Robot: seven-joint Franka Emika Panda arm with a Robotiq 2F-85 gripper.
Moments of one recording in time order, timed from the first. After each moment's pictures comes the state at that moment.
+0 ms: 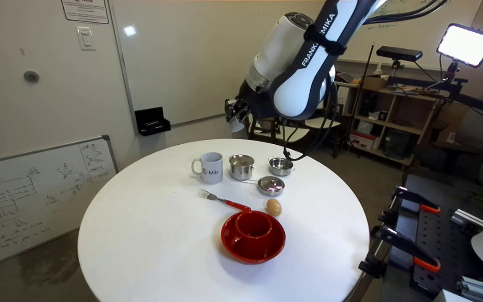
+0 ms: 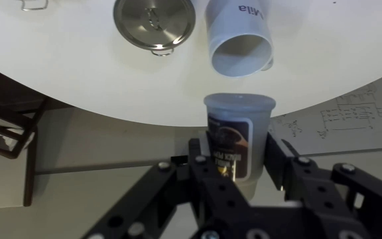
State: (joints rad) arm 0.58 0.53 -0.55 -2.24 -0.03 3.36 0.50
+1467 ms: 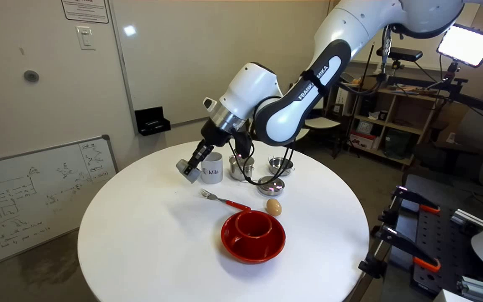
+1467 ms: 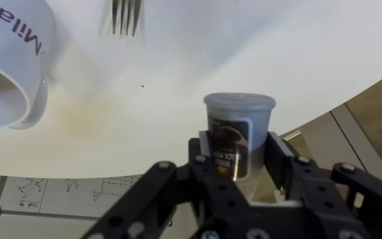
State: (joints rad) arm -0.50 1.02 0.65 -1.82 -0.92 3.08 0.15
